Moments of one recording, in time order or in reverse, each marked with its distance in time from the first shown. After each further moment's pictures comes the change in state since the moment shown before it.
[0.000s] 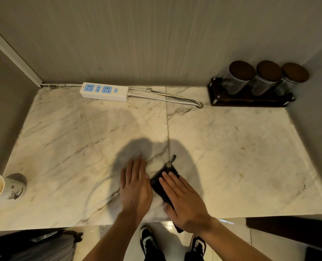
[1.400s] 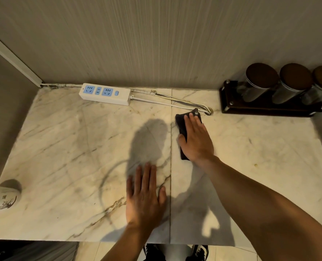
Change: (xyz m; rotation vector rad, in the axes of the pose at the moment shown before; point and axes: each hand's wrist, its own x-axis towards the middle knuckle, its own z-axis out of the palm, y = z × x) left_hand 0.019 0.033 0.014 0.127 -0.114 -0.062; right_hand 0.171 0.126 -0.052 -0.005 0.075 0.395
